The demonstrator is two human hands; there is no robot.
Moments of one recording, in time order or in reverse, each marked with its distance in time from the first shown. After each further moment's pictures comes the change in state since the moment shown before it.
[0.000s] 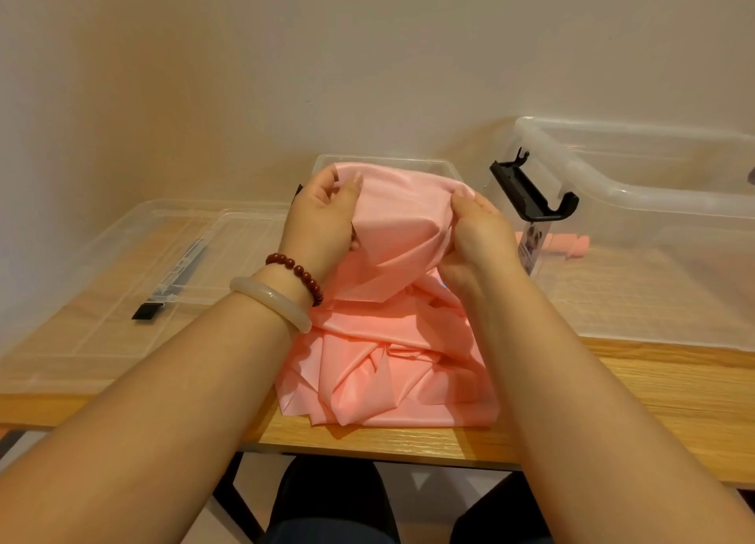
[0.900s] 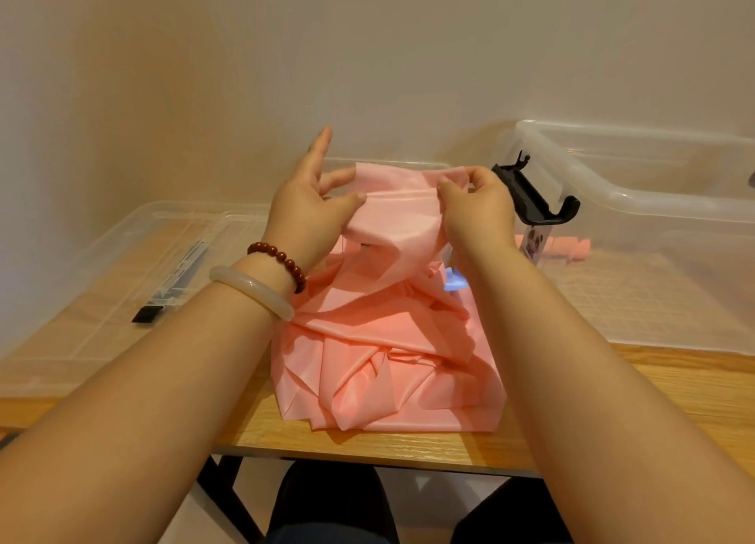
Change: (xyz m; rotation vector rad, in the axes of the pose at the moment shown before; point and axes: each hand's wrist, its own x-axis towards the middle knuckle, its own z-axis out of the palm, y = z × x) left_hand 0.016 0.001 -0.020 0.243 -0.021 0.093; right_hand 0.017 -0.010 0.008 -0.704 0.102 -0.399
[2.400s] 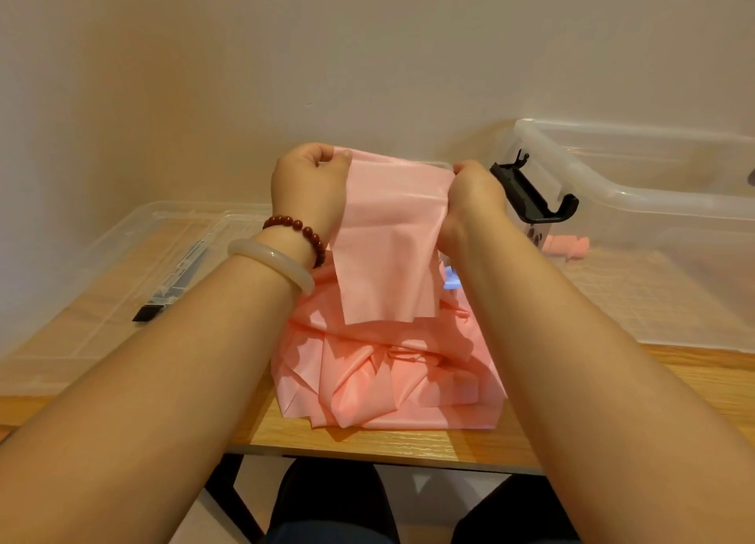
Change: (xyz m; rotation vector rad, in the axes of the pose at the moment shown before) left_hand 0.020 0.015 0.013 0.036 0.278 -0.048; right_hand 0.006 -0.025 0.010 0.564 0.055 0.528
